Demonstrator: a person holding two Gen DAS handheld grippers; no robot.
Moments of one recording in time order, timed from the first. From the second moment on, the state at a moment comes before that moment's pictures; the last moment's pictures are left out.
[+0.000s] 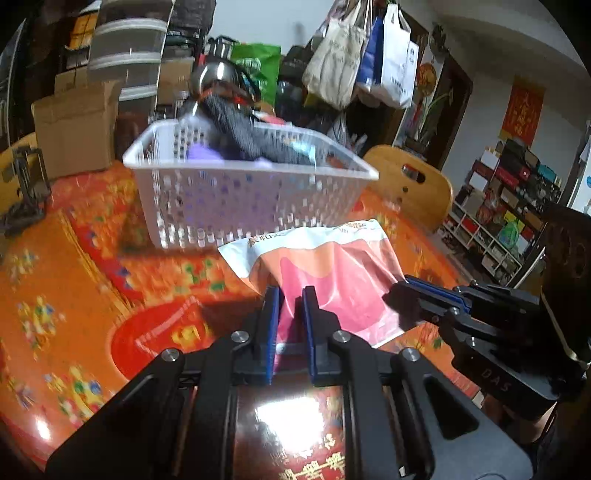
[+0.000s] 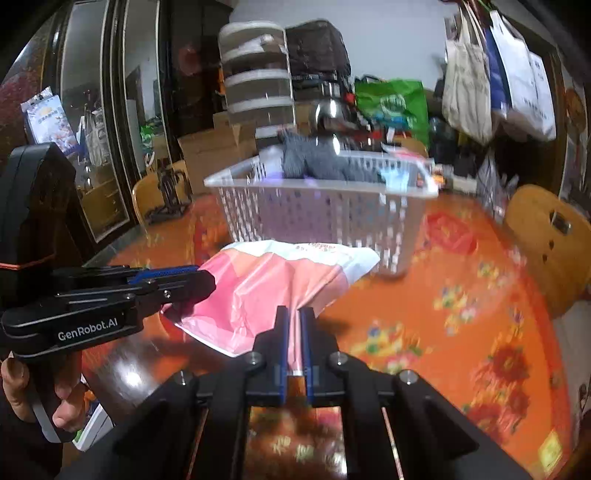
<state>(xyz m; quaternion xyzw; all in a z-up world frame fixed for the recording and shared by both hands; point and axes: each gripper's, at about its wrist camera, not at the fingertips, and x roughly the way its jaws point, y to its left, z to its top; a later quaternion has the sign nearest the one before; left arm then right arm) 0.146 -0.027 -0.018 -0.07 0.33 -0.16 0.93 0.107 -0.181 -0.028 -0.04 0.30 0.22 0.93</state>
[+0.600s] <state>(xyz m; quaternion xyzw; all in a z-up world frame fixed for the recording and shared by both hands) 0.281 -0.023 0.131 -0.04 0.27 -0.15 0.95 0.225 -0.173 0.101 -0.03 0.24 0.22 0.95</state>
